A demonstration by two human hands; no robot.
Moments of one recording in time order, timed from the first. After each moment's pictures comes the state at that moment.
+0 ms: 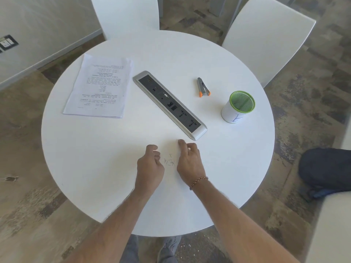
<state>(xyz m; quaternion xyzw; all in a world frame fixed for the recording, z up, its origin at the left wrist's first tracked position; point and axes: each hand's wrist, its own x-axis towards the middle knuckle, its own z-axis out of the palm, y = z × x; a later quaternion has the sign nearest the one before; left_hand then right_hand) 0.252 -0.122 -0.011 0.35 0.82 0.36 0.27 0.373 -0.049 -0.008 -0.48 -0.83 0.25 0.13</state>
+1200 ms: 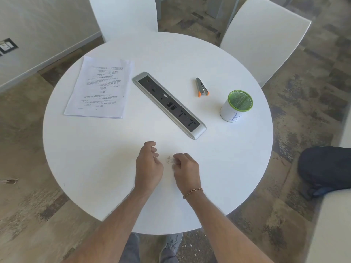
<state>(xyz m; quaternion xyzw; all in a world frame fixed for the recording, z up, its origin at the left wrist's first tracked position) 0.251 -0.123 0.001 0.35 0.82 0.39 0.24 0.369 -0.080 -0.025 -0.54 -0.73 0.35 0.21</state>
